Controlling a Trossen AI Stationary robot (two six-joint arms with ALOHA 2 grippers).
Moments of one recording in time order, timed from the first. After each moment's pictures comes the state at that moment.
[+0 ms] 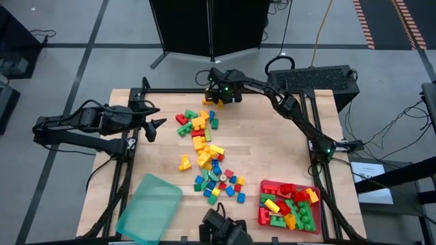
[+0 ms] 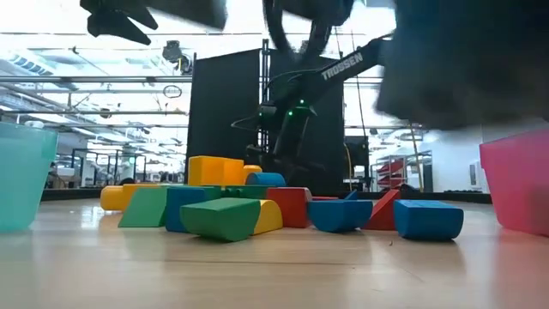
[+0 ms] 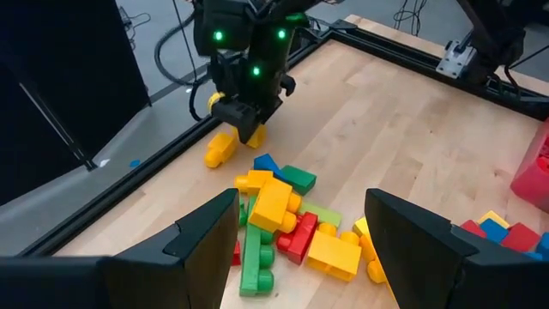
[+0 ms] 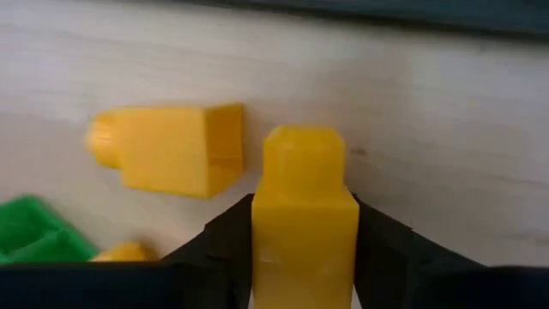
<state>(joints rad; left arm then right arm) 0.00 0.71 0.96 -0.81 -0.47 -0.38 -0.60 2.54 2.29 -1.01 -0.13 0.88</state>
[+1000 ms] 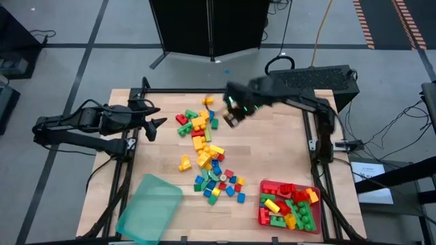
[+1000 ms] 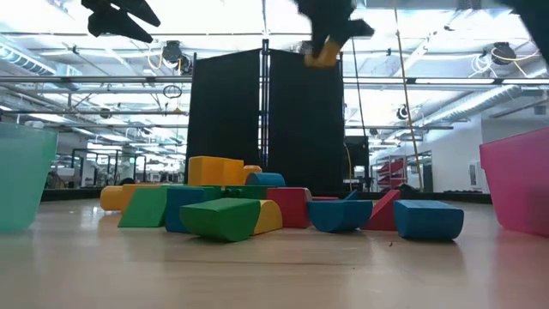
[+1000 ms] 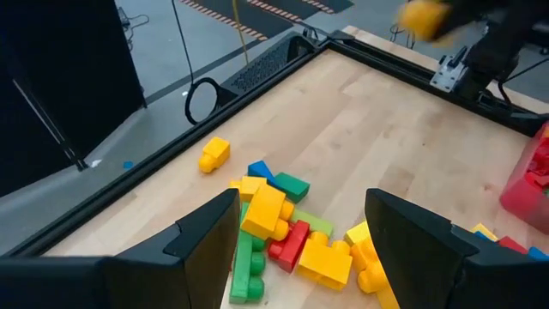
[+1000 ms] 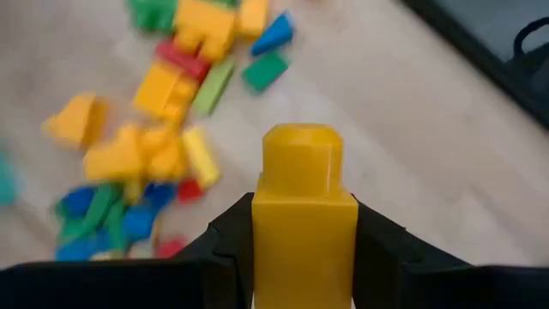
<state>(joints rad) 0.00 0.71 0.96 -0.79 -0.48 -0.41 -0.16 1.91 2.22 -1.57 0.18 0.70</state>
